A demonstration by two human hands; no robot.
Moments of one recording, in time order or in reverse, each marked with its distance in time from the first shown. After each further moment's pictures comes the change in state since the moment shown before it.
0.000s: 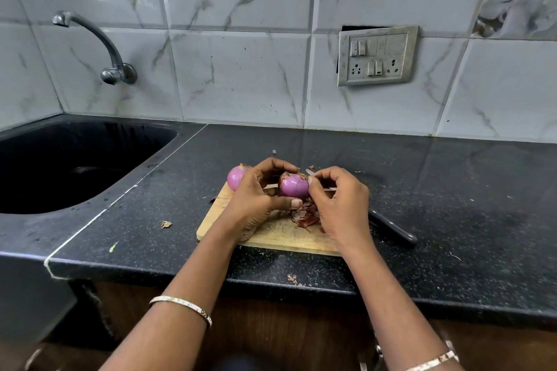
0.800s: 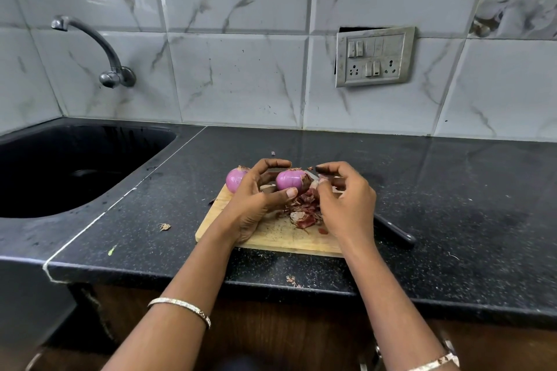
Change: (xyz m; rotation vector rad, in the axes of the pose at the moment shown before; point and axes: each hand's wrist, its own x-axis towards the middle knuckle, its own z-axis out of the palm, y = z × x) left_hand -0.001 0.000 0.001 -0.218 0.004 -0.143; right_hand -0.001 -0.001 -0.006 0.080 0.076 0.062
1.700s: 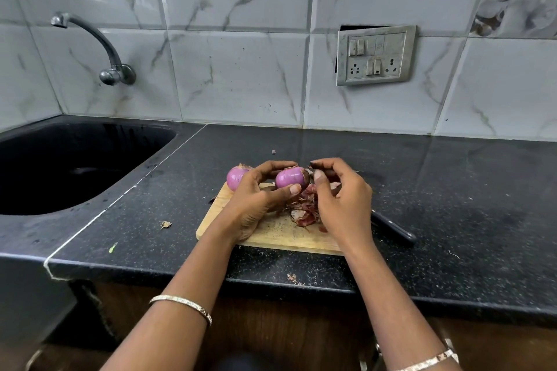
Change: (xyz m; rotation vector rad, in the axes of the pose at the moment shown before) left_hand 0.000 0.002 0.001 0.071 0.010 0.025; right_hand -0.002 -0.003 0.001 0.000 -0.036 -0.134
